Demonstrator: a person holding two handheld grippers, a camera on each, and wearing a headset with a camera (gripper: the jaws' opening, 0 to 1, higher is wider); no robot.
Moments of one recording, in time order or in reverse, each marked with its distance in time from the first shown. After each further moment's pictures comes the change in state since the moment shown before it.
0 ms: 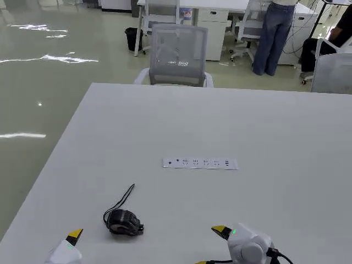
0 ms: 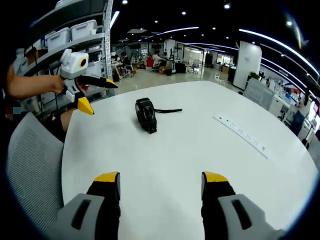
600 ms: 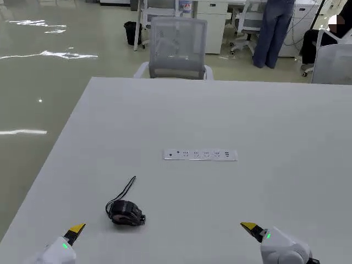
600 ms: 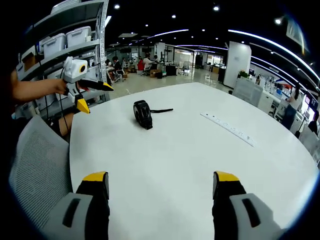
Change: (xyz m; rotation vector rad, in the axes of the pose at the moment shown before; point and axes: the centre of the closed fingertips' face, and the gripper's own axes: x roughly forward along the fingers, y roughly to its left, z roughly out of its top) left arm -0.021 -0.014 0.001 0.062 -0.006 -0.093; right arm -0.061 0.001 -0.018 0.056 -0.028 -0.067
